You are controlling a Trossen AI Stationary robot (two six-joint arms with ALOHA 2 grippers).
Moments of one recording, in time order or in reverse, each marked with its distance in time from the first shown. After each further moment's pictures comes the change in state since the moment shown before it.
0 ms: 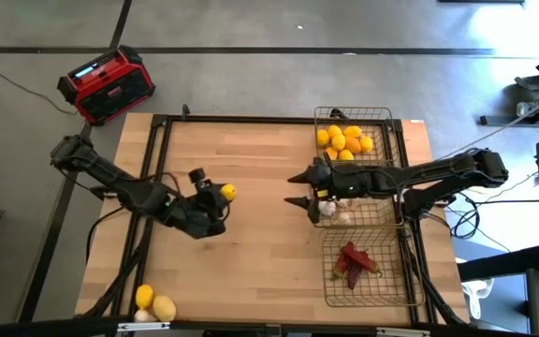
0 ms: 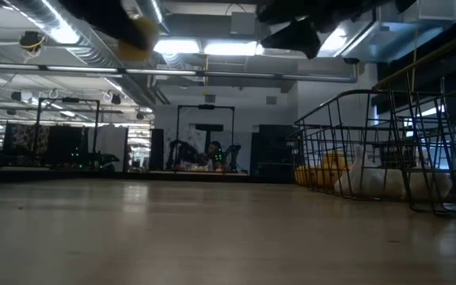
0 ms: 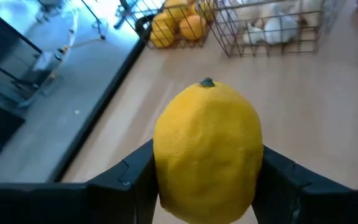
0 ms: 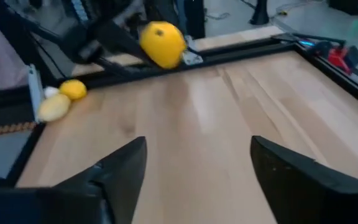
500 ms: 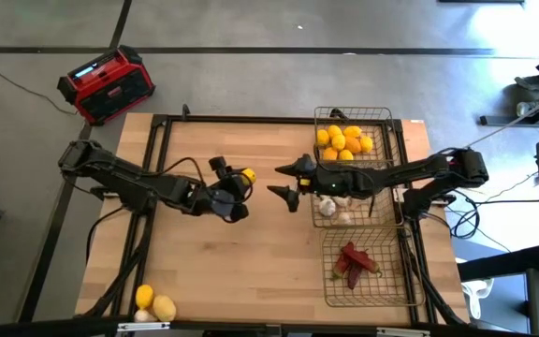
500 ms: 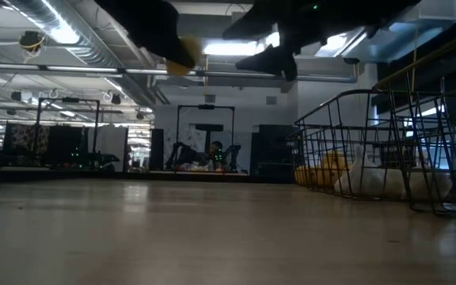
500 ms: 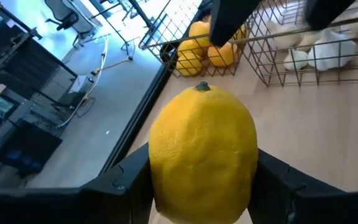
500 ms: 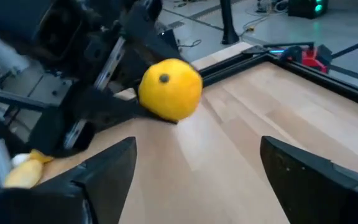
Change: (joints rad) left arm 0.213 0.133 0.000 0.362 -0.007 0.366; right arm -0.053 0.196 0.000 0.316 0.085 0.156
